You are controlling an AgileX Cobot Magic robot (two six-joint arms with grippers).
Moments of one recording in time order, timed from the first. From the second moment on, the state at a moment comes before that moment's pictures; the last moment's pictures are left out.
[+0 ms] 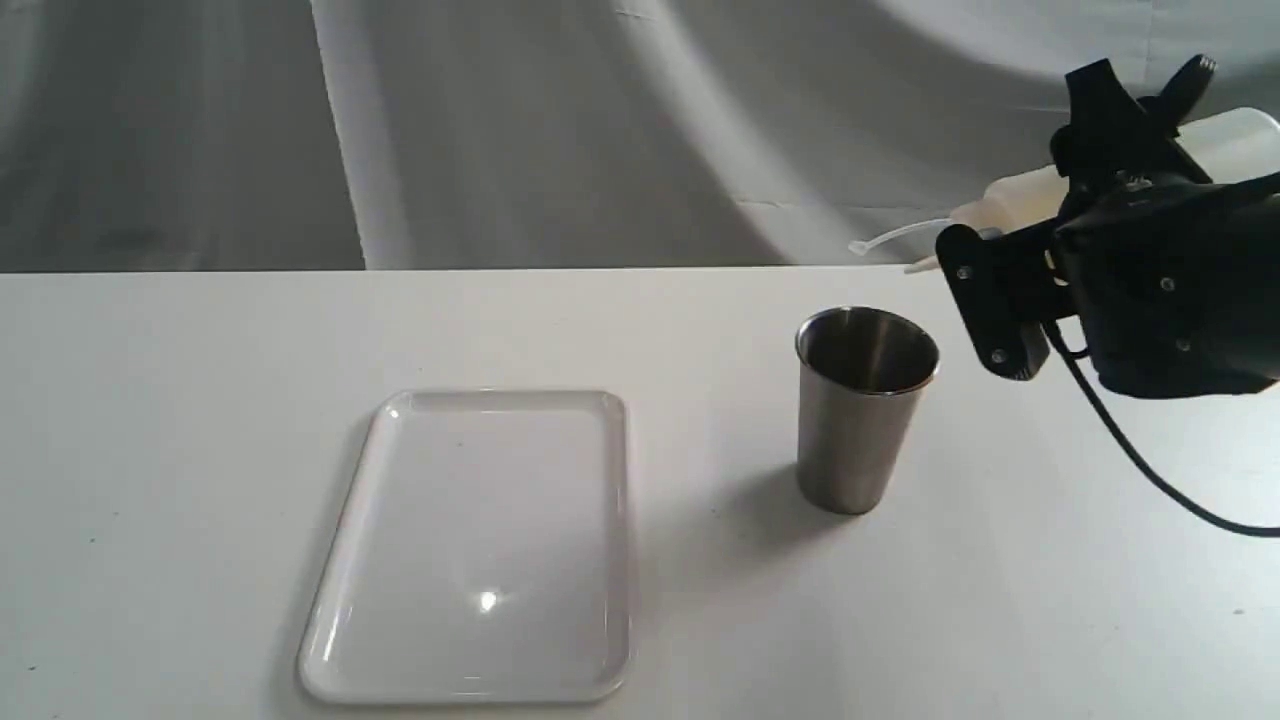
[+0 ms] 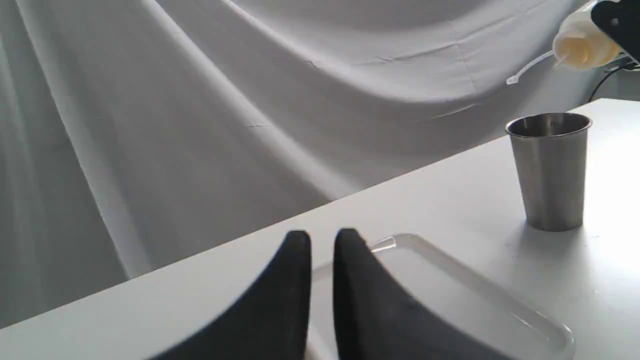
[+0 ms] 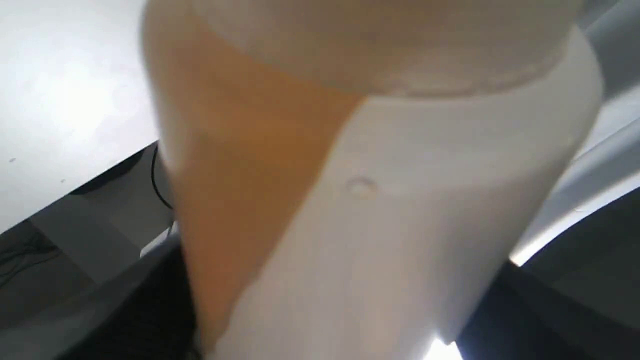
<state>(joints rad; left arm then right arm) -0.40 0.01 0.00 0.26 0.07 -0.06 0.21 1.75 -1.08 -1.71 0.80 -0.09</state>
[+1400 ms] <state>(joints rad) -0.40 0.01 0.00 0.26 0.07 -0.06 0.21 1.75 -1.08 -1.71 0.80 -0.22</state>
